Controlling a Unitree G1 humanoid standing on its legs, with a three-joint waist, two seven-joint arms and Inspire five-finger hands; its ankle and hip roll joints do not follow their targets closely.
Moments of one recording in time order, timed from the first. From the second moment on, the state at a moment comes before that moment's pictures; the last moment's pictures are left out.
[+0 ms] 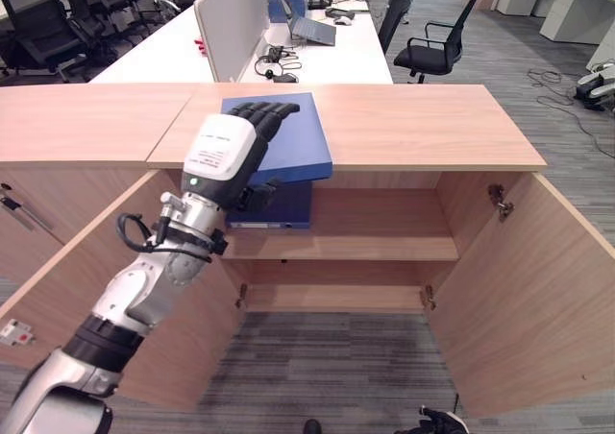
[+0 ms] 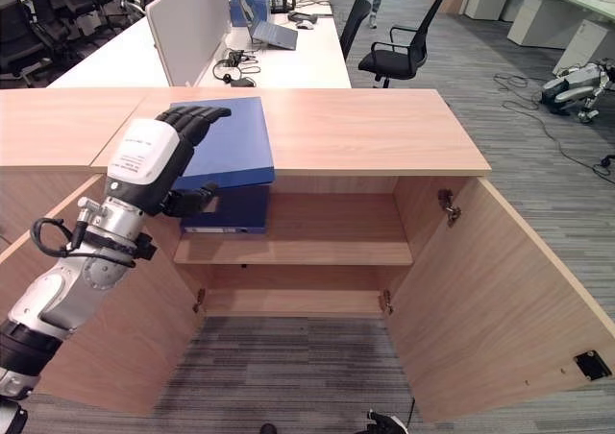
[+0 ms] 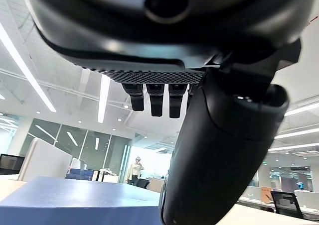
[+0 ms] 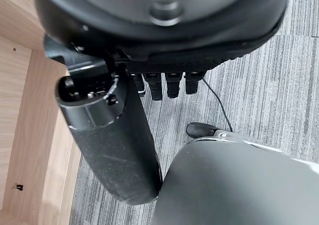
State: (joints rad) left arm -0.46 0.85 -0.32 0.00 0.53 -0.09 0.29; right arm -0.01 -0.23 0.26 1.18 0.14 0.02 0.01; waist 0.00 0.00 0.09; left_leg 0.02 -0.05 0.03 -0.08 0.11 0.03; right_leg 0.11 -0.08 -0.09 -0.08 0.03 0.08
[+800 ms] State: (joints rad) left arm -0.47 0.85 -0.35 0.12 0.52 -0.06 0.29; right arm -0.03 -0.22 0.24 1.22 0.14 0.02 0.01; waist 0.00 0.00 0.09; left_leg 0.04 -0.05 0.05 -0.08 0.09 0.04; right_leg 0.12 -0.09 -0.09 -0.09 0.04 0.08
